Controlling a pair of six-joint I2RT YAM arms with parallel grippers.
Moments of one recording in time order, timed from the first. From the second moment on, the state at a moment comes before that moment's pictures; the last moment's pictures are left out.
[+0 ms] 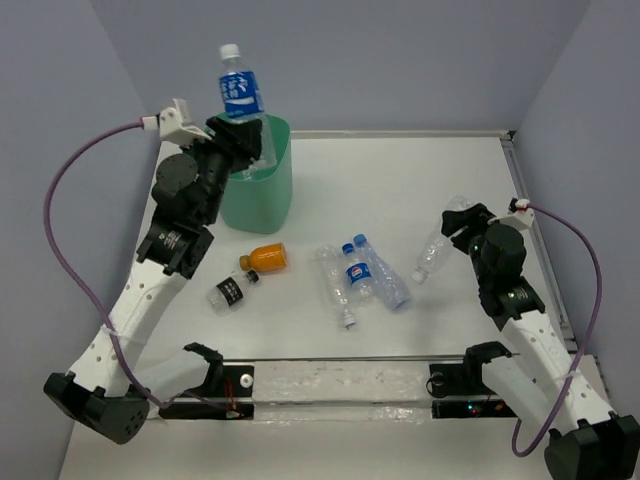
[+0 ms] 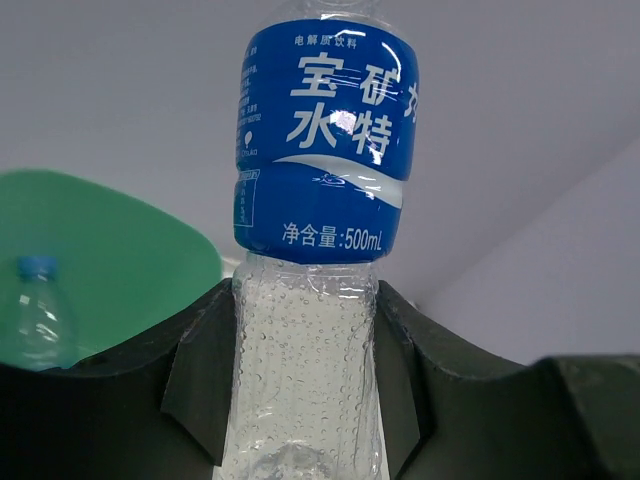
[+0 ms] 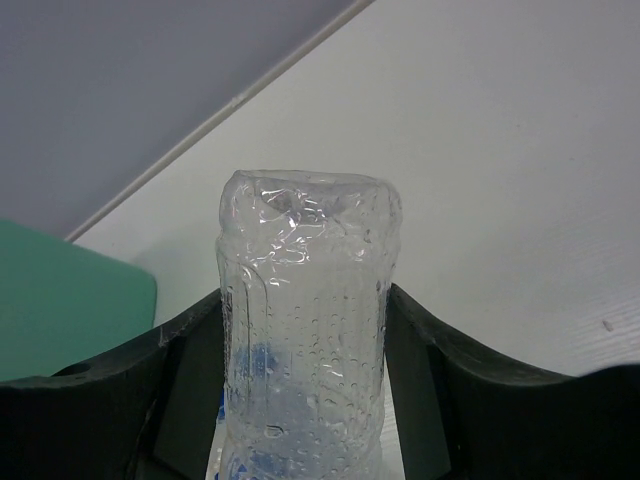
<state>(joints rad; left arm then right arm) -0.52 1.02 1.20 -0.04 -0.24 -0.58 0.21 0.71 0.55 -0.04 0.29 0.69</state>
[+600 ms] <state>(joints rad) -0.29 1.39 1.20 0.23 -0.46 -0.29 0.41 0.71 0.59 0.03 0.14 0.61</state>
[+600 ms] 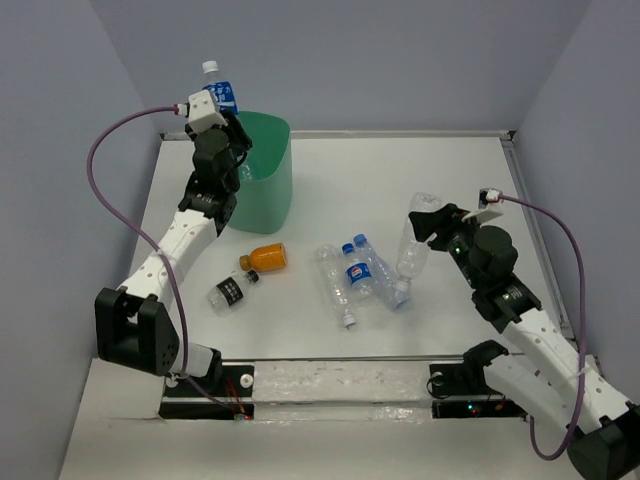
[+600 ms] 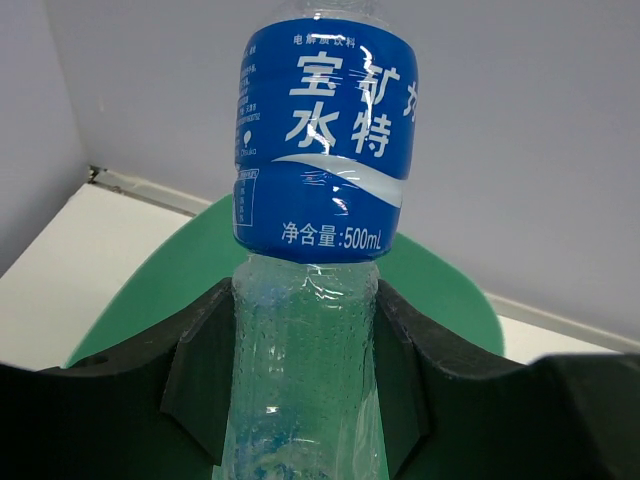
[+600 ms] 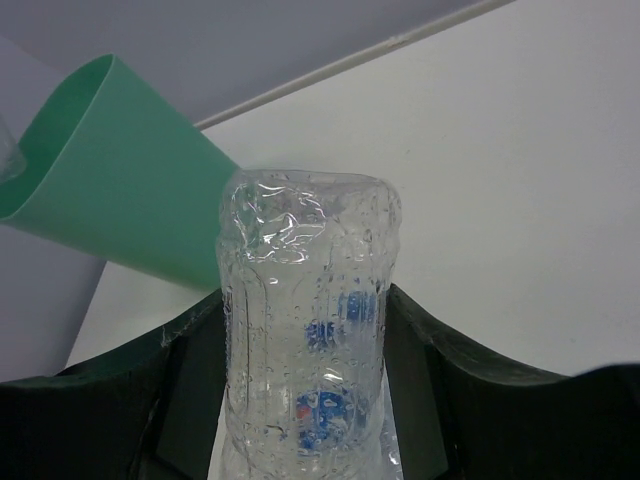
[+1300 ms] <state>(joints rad) -0.28 1.25 1.04 0.31 -0.47 -0.27 0.70 1.18 1.02 0.25 0.16 0.46</state>
